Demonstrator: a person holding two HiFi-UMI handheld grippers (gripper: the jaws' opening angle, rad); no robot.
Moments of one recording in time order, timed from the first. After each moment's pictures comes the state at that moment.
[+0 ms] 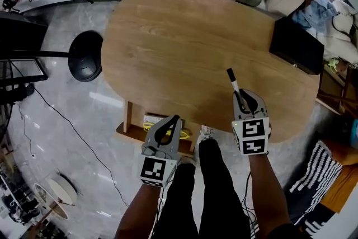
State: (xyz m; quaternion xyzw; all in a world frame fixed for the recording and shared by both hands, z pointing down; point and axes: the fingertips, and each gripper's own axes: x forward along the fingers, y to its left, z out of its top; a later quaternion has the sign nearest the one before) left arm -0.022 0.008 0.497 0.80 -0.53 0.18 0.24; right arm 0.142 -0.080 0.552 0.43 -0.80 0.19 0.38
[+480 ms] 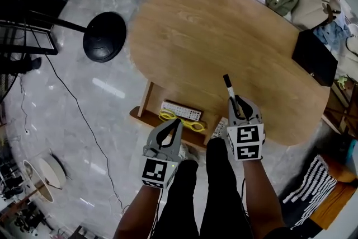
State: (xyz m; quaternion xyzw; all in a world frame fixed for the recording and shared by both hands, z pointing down) left arm -0.096 0.089 0.495 0.76 -0.57 0.17 0.25; right arm 0.039 -0.012 0.549 0.37 -0.83 0.18 0.37
